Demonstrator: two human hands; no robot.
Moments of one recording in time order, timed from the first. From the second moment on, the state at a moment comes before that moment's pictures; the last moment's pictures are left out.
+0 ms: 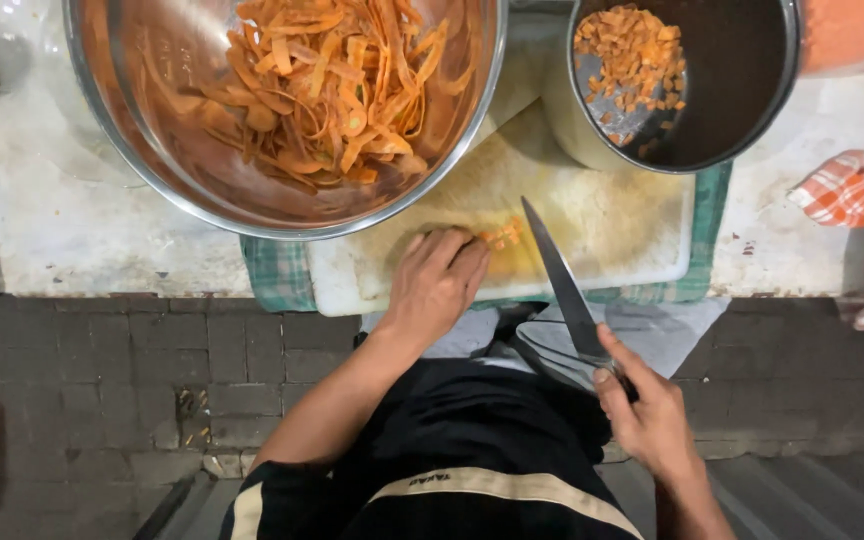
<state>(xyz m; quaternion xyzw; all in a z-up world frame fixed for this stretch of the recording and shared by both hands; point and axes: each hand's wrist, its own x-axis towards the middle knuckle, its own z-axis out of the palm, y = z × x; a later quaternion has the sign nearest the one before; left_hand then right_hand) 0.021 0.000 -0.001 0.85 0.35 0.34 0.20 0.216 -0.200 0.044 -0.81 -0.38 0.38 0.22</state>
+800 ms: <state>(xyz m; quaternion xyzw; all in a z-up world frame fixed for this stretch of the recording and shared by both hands) 0.037 0.017 -0.012 0.91 0.23 0.26 0.21 0.196 -0.194 -0.017 -0.57 -0.24 0.61 0.50</state>
